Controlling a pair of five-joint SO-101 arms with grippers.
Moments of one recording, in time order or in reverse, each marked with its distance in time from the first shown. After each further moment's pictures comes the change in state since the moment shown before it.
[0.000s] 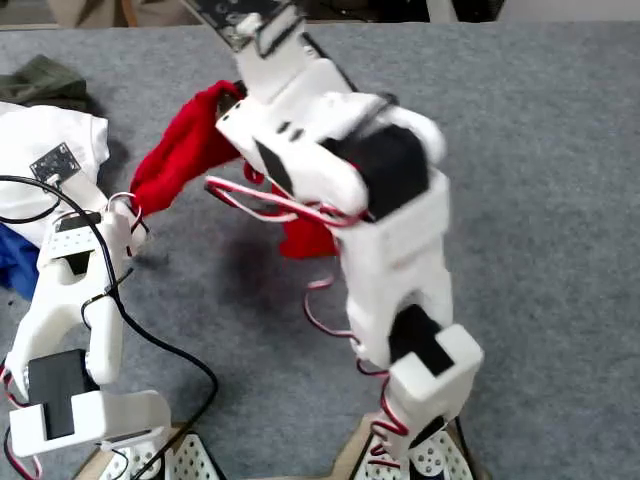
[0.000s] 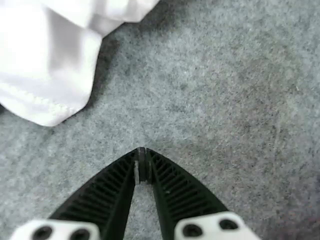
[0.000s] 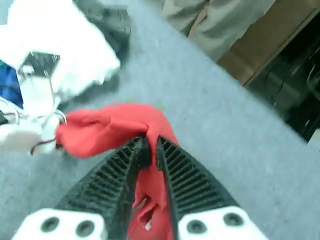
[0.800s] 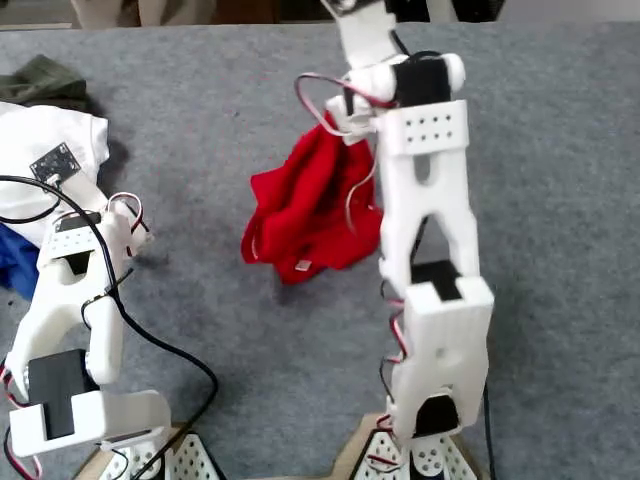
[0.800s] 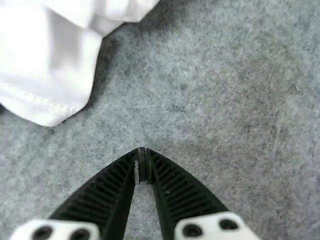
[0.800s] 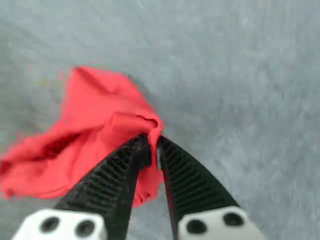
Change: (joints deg) left arm 0.0 0.0 0.0 0.0 0.0; right arm 25.0 20.7 11.3 2.0 2.3
